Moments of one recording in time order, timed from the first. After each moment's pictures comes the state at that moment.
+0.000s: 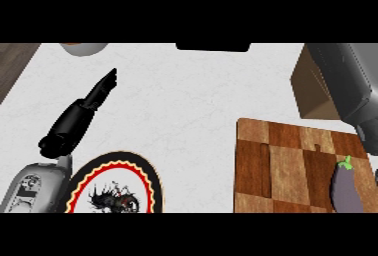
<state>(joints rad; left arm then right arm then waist) -0.27 0.28 -0.07 -1.53 -0.09 -0.17 -0.06 -1.28 -0.36 -0.07 -0.51 1.26 -0.38 0.96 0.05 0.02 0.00</state>
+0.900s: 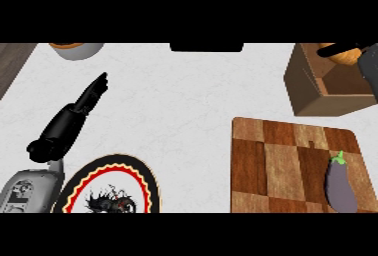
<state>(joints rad) -0.23 0.28 -0.02 -1.53 -0.09 -0.19 -0.08 -1.18 -0.53 -0.28 -0.27 1.04 -0.04 0.73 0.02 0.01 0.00</state>
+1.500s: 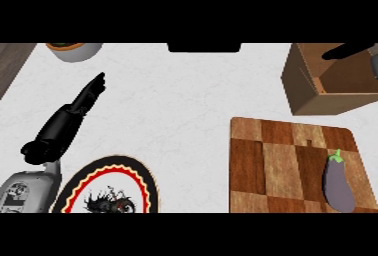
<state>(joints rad) -0.22 0.28 -0.01 -1.56 -0.09 -0.20 -0.06 -1.10 -0.53 -0.40 -0.42 0.87 -0.12 0.42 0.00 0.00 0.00</state>
